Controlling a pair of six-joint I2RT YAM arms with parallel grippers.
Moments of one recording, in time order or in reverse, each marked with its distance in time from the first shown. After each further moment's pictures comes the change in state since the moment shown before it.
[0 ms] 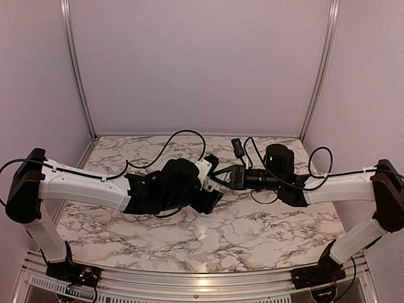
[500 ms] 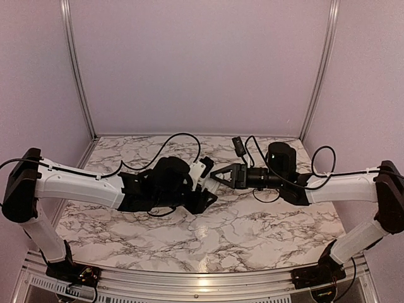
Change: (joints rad) left arm 0.050 -0.029 -0.051 0.002 0.170 -0.035; right arm -0.017 -0.019 0.008 -0.031 -0.032 -0.012
